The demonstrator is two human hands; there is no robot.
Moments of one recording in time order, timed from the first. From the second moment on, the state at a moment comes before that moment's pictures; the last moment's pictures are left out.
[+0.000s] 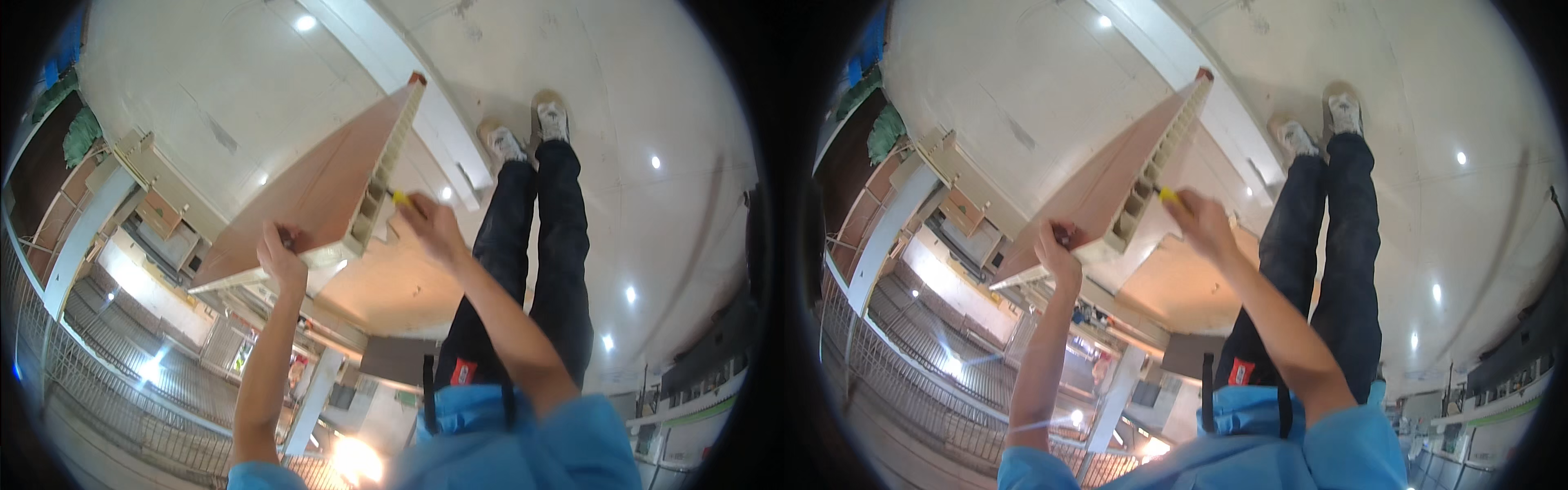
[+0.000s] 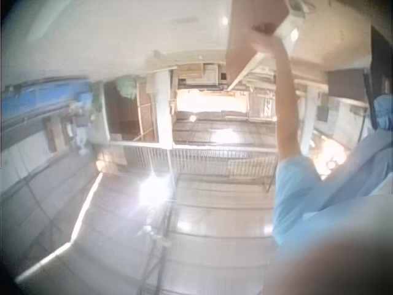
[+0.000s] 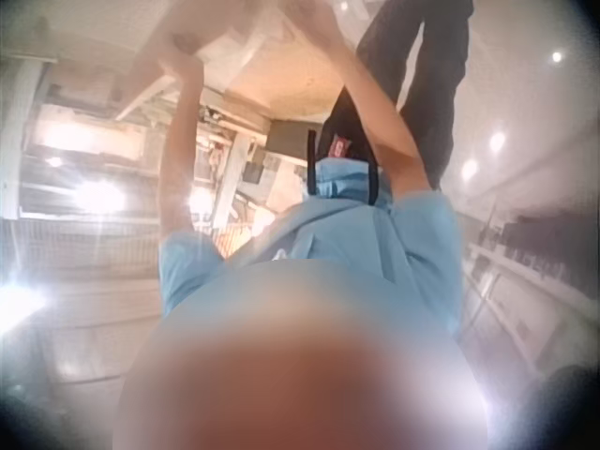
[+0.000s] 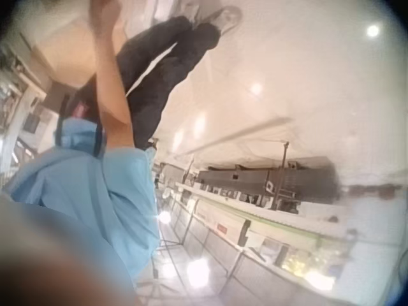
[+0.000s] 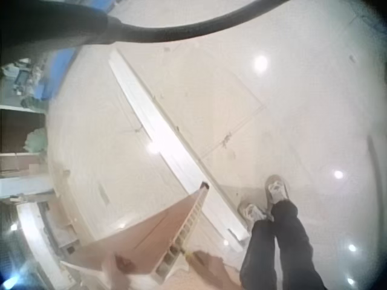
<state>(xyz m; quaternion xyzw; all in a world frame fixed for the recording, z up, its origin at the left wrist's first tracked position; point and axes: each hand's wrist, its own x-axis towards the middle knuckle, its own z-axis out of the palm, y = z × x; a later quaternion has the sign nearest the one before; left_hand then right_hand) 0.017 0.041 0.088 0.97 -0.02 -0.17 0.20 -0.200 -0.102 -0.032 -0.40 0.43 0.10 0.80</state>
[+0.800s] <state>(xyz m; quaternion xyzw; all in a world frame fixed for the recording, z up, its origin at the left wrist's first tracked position) 0.018 0.039 0.090 0.96 -0.01 -0.19 0.19 -0.187 -0.132 -0.032 -0.44 0.42 0.14 0.78</state>
